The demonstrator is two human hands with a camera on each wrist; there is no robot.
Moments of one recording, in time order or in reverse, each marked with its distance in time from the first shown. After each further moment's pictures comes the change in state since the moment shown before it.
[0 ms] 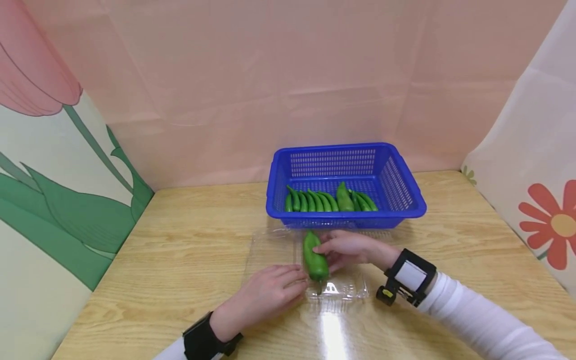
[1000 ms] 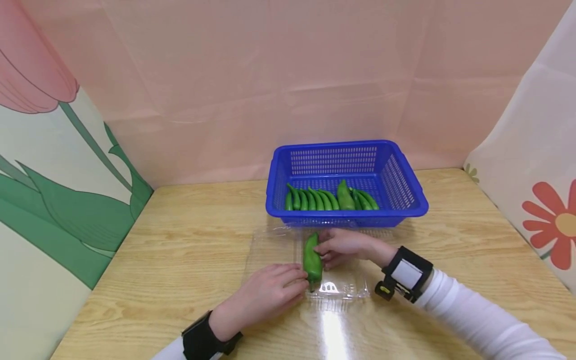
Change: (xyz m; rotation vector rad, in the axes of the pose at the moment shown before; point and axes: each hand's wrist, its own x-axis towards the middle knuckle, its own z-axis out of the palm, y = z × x) left_hand 0.001 -0.001 0.001 -0.061 -0.005 -0.028; right_hand 0.010 0.001 -0.006 -0.207 0.084 -0.010
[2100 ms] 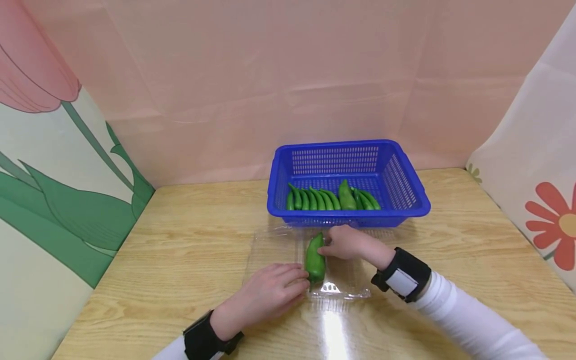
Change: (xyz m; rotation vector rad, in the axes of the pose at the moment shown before) left_hand 0.000 0.001 0.003 -0.032 0.018 -0.018; right_hand -0.007 -0.022 0.009 -0.934 0.240 -0.100
